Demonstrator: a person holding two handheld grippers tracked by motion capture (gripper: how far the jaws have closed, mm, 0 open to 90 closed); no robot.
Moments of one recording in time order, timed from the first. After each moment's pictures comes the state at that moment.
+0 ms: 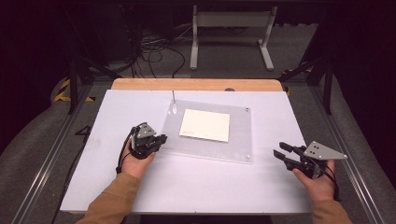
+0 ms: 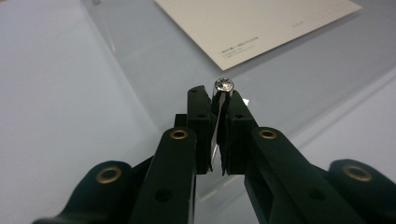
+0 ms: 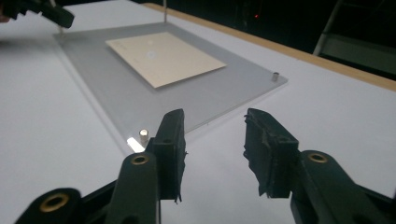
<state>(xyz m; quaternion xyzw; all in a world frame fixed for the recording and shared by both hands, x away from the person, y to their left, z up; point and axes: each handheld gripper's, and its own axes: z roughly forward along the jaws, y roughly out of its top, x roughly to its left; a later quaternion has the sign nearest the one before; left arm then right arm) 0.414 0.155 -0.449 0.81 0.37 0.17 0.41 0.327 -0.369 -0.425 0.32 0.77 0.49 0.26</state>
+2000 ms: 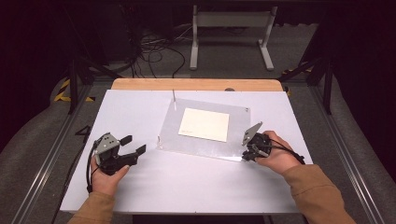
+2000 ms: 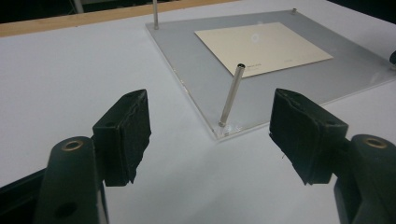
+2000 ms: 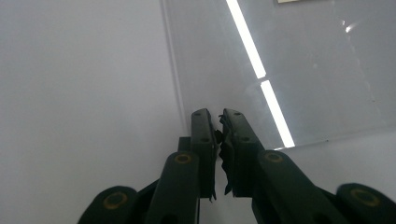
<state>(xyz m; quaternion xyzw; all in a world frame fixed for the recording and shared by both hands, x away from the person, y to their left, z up) 0.358 0.230 -0.435 0.75 0.40 0.20 0.50 0.407 -0.244 -0.416 0.17 0.97 0.17 0.07</state>
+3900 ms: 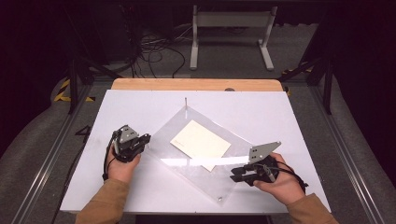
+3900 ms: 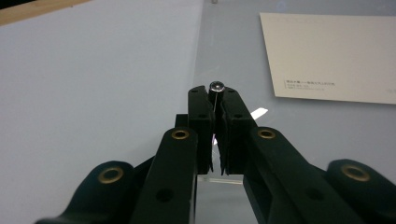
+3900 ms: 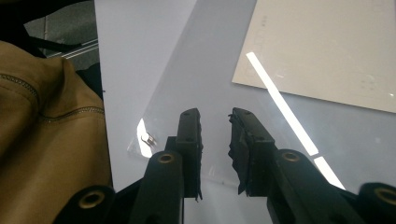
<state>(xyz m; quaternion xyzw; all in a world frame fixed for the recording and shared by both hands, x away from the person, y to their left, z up) 0.401 0.194 -0.442 0.79 0.40 0.22 0.41 0.327 -0.238 -0.400 0.19 0.90 0.38 0.02</state>
